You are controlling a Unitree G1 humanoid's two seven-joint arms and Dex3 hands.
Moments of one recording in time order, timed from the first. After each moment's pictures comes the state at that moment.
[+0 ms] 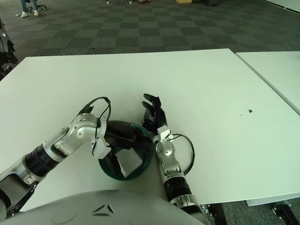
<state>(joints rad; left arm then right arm) -0.35 0.46 -0.67 -0.25 0.41 -0.32 -0.95 0.01 0.07 0.15 0.40 -0.08 -0.48 -0.10</state>
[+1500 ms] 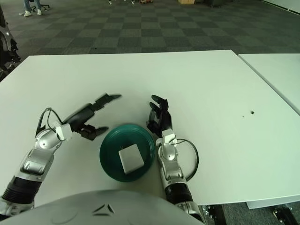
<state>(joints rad) 0.14 0.21 -0.05 -0.20 0.05 -0.21 -0.31 0.06 0.09 0.11 0.34 -0.11 -0.44 -0.16</state>
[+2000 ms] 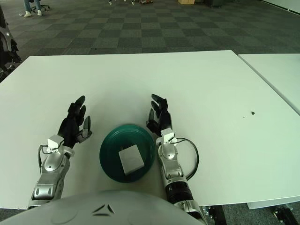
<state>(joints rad) 0.31 0.02 0.02 -0.19 0.04 -0.07 -0.04 0.06 0.08 0.11 0.35 -0.11 -0.39 -0.17</state>
